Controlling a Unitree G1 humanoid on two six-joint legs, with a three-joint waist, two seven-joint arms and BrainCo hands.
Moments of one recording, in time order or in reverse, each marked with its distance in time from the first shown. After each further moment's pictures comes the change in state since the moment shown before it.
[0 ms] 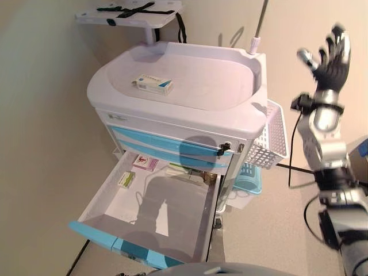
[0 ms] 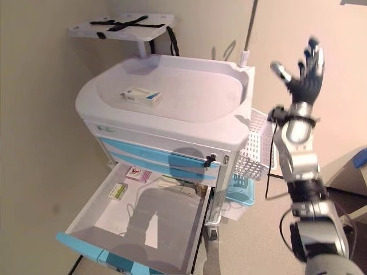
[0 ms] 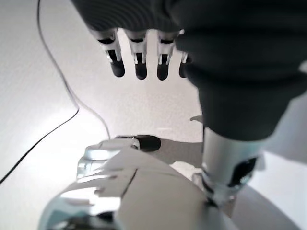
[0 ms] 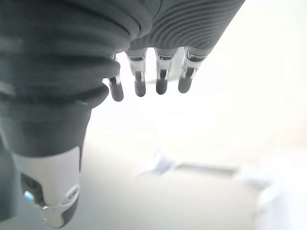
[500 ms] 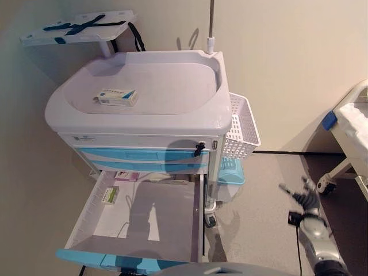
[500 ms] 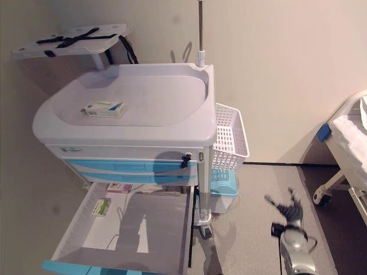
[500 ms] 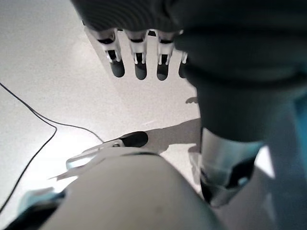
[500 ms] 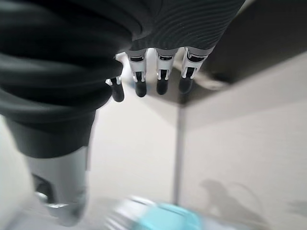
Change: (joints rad) left arm -0.015 -0.017 -0.011 -0.019 0.111 -0.004 -0.052; right arm 0.495 0.111 0.065 0.580 -0.162 0.126 0.194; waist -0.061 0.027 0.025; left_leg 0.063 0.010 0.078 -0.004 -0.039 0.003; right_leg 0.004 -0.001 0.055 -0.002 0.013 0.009
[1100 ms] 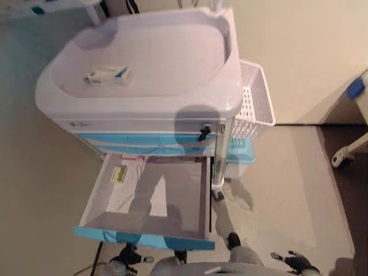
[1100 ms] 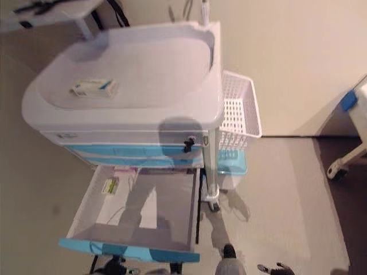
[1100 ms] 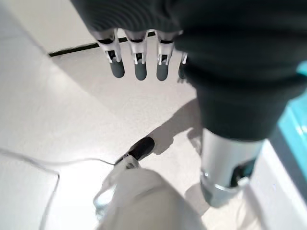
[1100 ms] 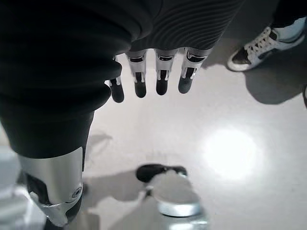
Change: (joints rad) left arm -0.004 0.224 -0.226 -0.386 0.091 -0.015 -0.107; right arm -0.094 0.017 0.077 0.434 -0.041 0.071 0.172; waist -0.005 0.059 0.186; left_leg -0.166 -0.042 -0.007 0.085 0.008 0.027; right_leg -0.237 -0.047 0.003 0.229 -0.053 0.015
